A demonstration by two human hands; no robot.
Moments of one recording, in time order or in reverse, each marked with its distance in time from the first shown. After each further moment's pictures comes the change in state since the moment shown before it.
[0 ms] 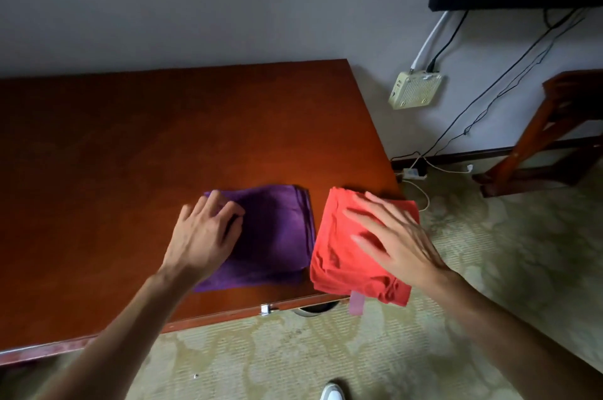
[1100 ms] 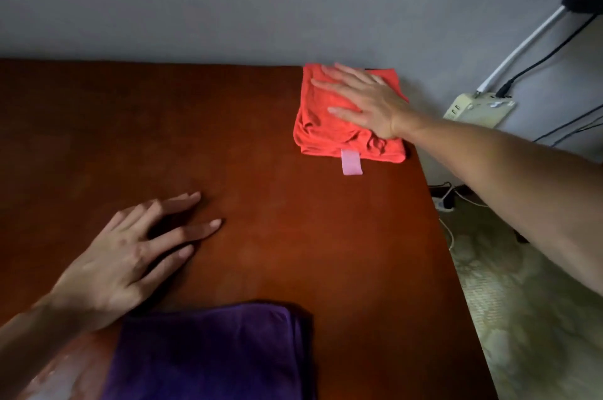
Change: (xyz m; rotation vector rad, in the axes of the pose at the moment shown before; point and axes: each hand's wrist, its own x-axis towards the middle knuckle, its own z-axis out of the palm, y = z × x) left_hand 0.131 -0.105 0.041 -0.189 -0.210 0.155; right_hand 0.401 0.173 0.047 -0.089 -0.239 -0.237
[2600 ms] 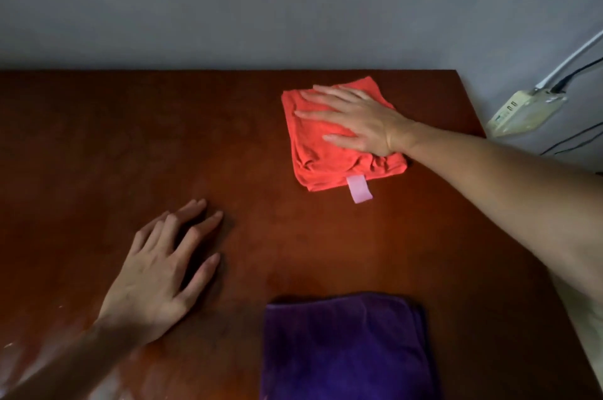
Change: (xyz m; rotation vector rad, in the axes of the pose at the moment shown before) left_hand -0.074 -0.067 -0.029 -0.003 0.031 -0.195; right_hand 0.071 -0.136 0.013 -0.087 -0.046 -0.275
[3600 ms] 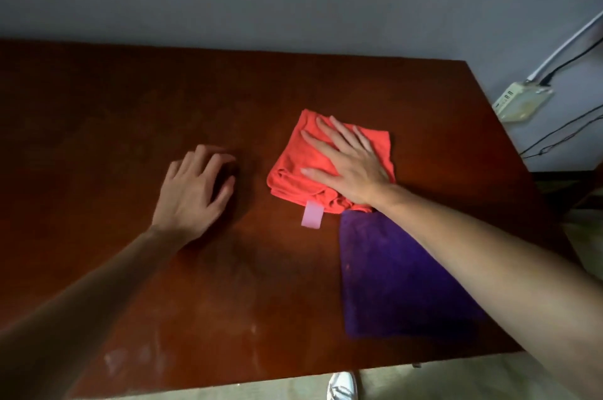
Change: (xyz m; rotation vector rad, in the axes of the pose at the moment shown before) left_hand -0.059 -0.068 -0.022 0.036 0.305 -0.040; right_hand -0.009 -0.238 0.031 0.081 0.128 0.421
